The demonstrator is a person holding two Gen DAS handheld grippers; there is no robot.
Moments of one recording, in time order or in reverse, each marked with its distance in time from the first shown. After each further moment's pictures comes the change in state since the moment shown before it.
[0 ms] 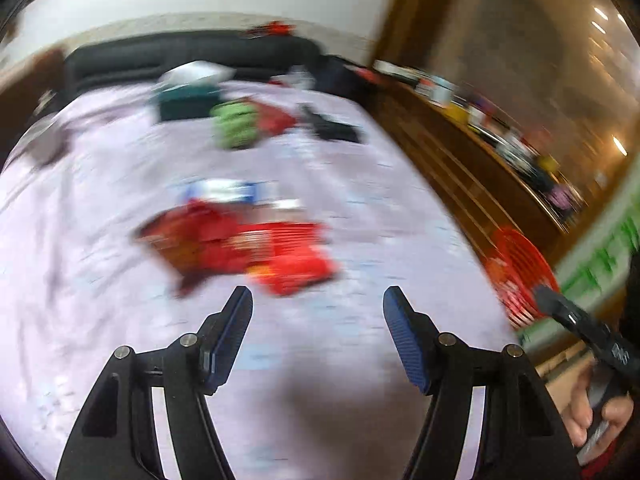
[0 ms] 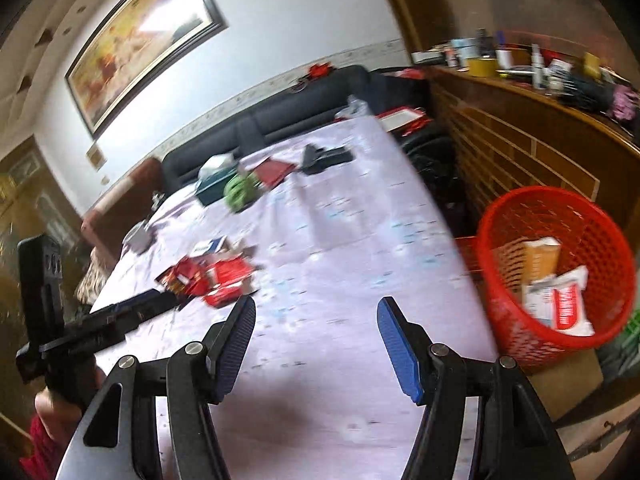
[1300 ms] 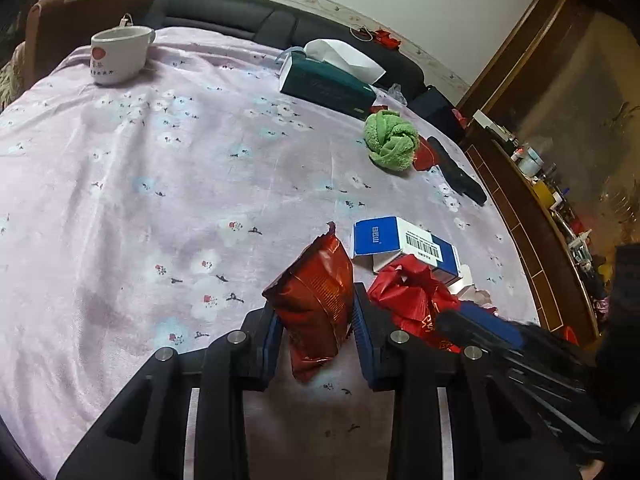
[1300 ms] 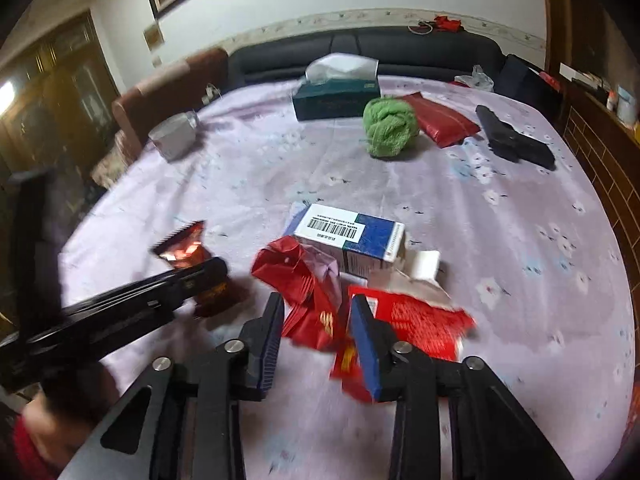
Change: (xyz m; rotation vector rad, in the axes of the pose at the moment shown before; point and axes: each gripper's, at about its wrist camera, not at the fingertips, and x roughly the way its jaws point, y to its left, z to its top) left arm 0.060 0.141 0.026 -0.281 -0.038 0.067; right arm 0.231 0.192 0.020 -0.359 0.254 0.070
